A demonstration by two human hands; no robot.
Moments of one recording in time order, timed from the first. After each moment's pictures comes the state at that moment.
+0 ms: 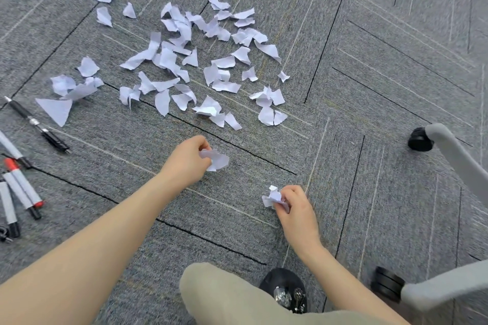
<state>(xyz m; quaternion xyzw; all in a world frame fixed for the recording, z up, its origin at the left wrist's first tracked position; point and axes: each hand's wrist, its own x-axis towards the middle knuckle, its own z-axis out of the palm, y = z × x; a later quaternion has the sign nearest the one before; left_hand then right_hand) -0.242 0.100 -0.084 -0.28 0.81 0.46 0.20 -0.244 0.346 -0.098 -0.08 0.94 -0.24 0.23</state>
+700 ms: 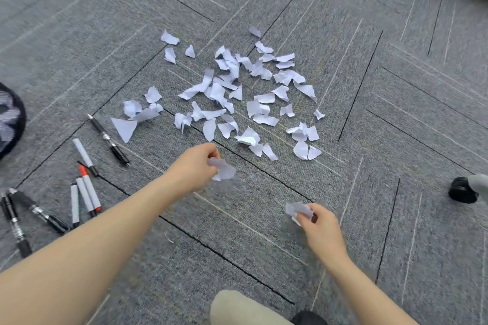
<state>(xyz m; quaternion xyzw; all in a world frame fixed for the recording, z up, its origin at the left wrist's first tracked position) -0.225 0.035 -0.047 -0.28 0.84 0.43 0.18 -0.273 0.308 -0.082 -0.03 0.91 -0.32 0.28</state>
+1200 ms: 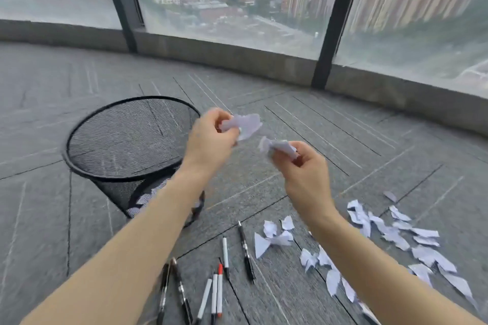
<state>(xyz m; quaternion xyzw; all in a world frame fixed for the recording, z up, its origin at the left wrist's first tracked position) -0.149 -0.168 0.161 -0.44 0.71 0.40 -0.38 -0.258 -0.064 0.130 -0.38 0.63 -0.63 0.25</state>
